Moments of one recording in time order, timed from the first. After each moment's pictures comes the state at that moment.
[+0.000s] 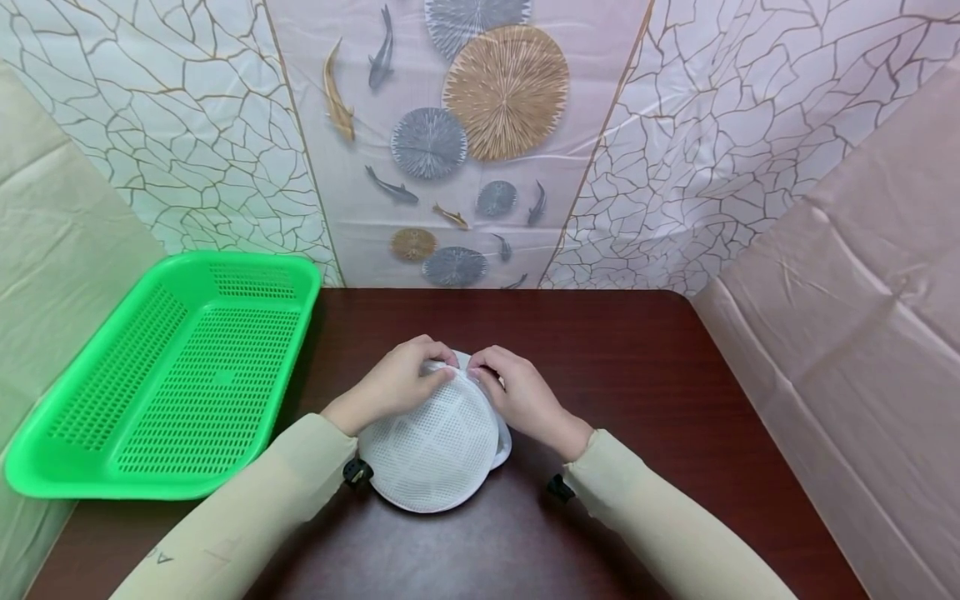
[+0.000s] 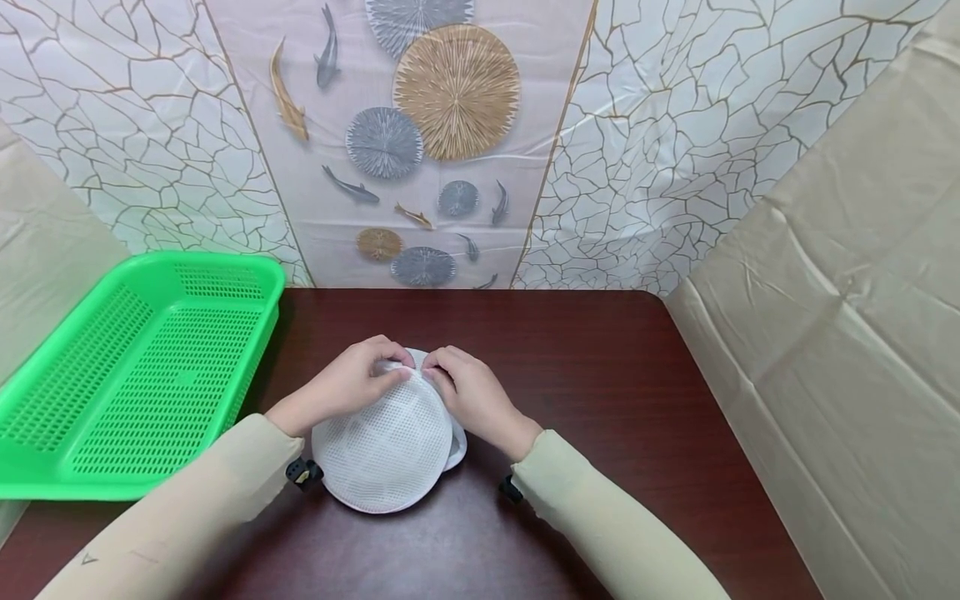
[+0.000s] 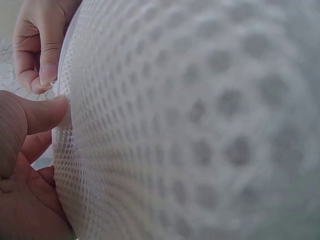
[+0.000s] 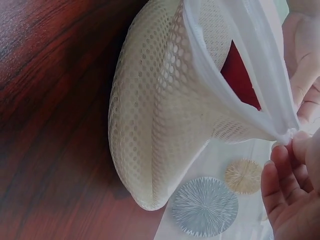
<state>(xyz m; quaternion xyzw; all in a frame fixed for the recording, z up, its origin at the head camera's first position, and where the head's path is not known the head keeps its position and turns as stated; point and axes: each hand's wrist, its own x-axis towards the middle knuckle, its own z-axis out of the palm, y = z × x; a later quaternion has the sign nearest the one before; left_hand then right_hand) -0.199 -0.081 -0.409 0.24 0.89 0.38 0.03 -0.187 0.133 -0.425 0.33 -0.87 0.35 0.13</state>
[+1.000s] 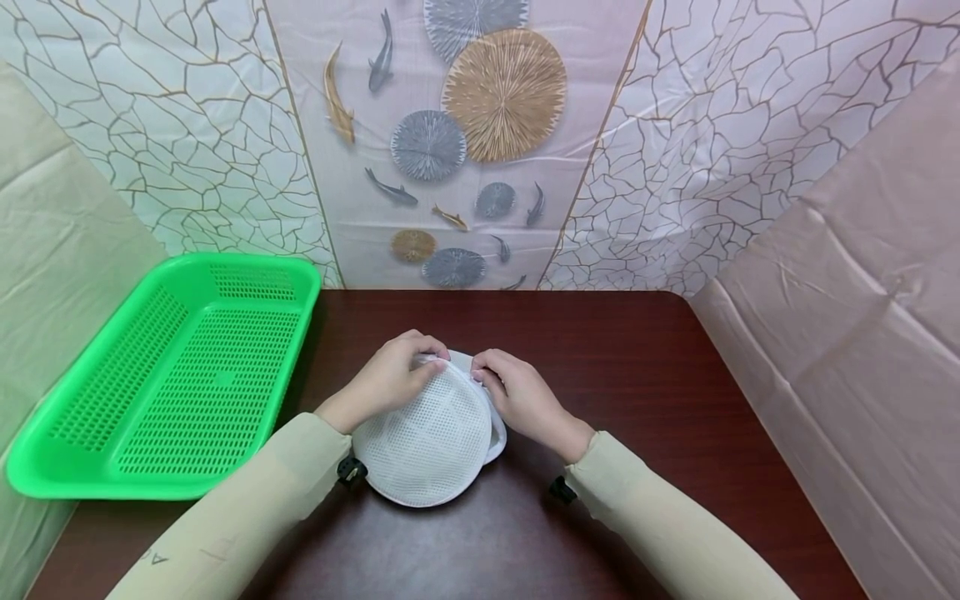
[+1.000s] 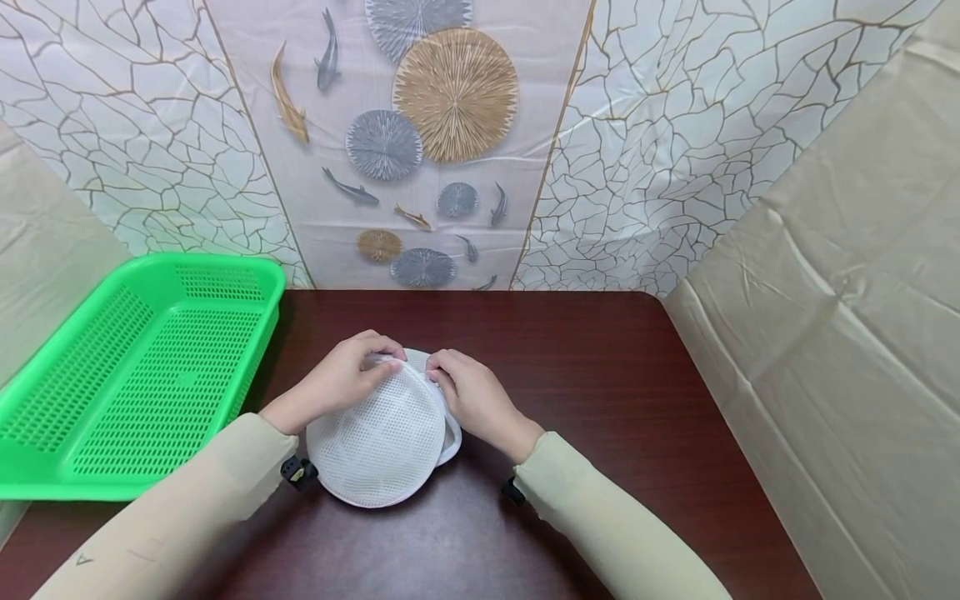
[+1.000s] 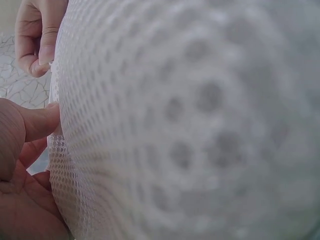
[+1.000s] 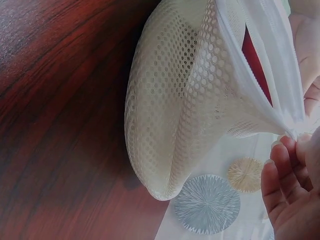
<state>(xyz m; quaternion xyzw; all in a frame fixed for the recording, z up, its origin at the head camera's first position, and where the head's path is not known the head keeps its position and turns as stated) -0.202 -0.090 -0.412 0.23 0.89 0.39 0.00 -0.184 0.138 -0.427 0.32 -0.88 0.32 0.12</state>
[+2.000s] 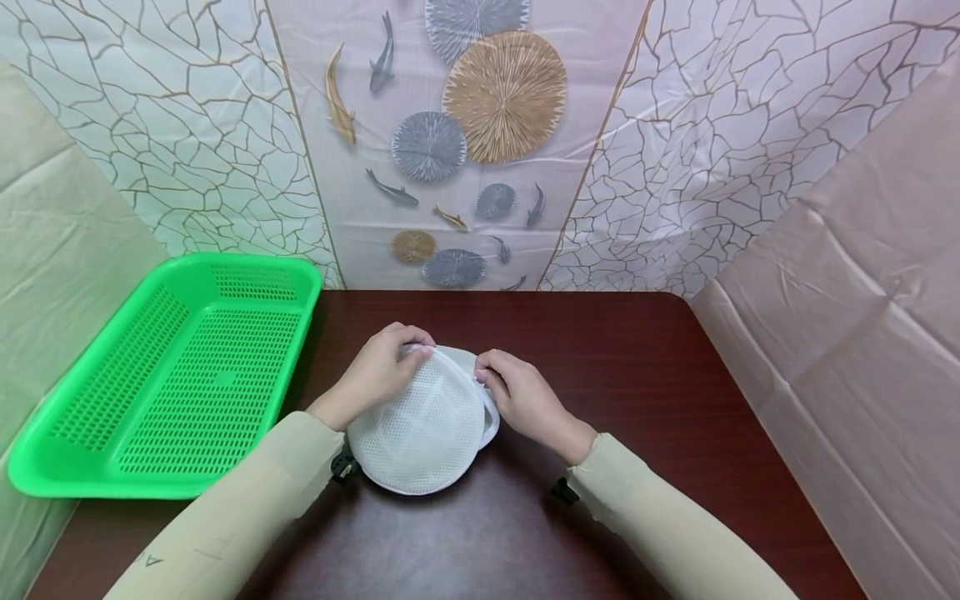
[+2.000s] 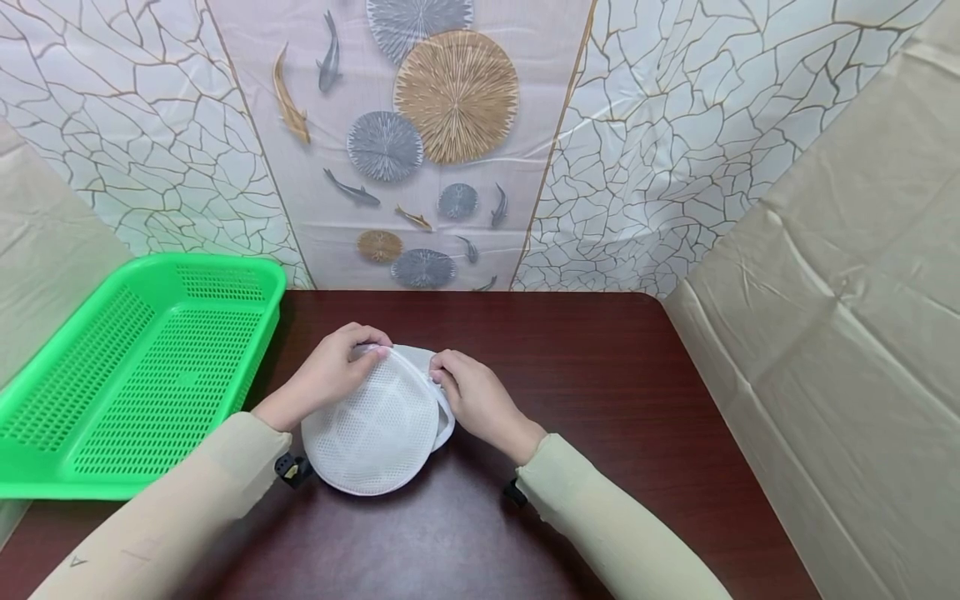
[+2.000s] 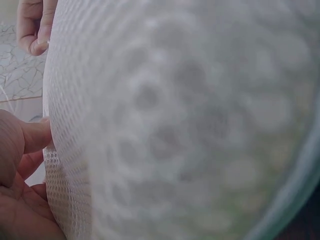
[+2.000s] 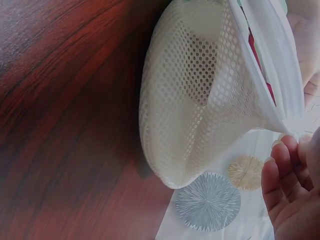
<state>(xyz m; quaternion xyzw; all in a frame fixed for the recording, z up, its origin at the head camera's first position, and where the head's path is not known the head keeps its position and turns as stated) -0.206 -0.100 -0.412 0.18 0.90 0.40 -0.04 -0.183 0.140 -0.426 0.32 -0.88 0.33 0.14</state>
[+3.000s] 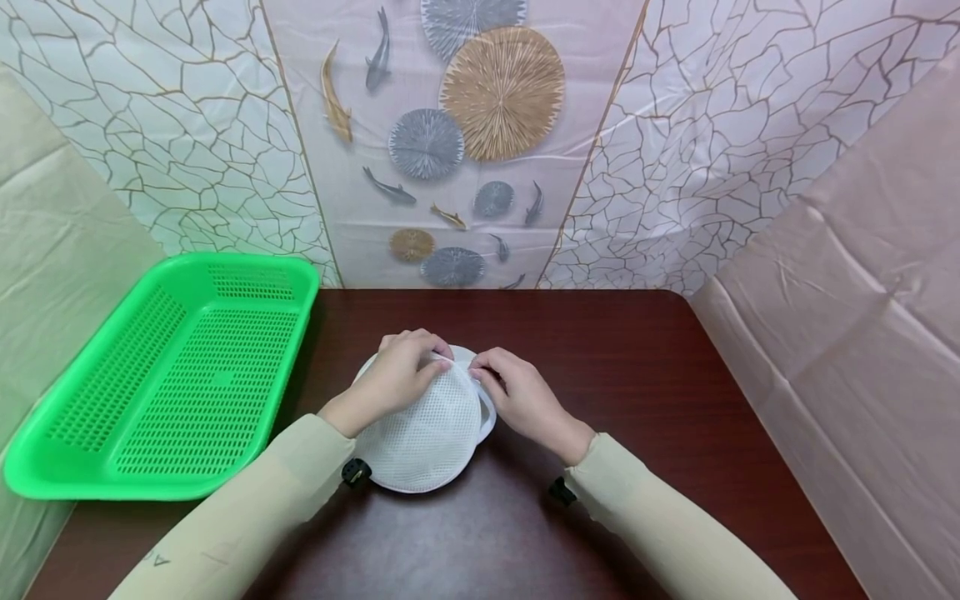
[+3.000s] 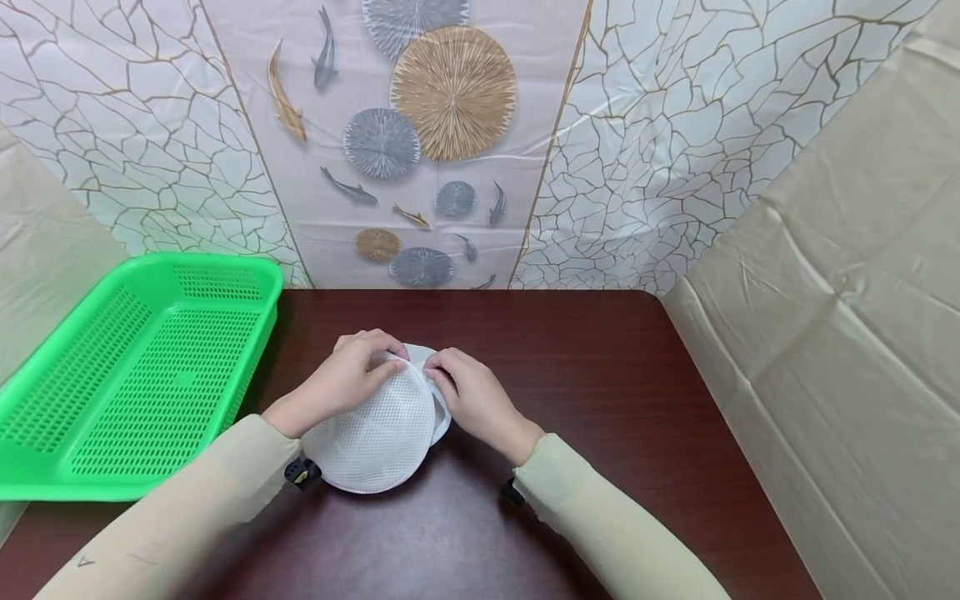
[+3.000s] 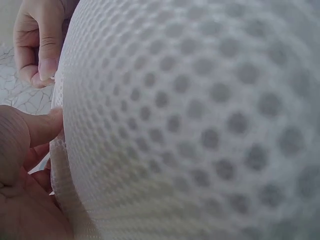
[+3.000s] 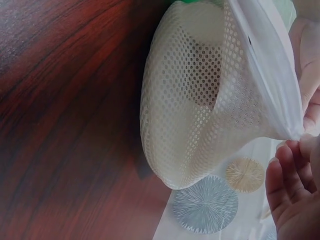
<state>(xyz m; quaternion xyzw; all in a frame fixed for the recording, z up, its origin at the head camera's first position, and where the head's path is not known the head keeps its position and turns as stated) -0.201 -0.079 -0.407 0.25 0.91 0.34 -0.04 -0.182 0.138 -0.427 0.31 -0.88 0.34 0.13</state>
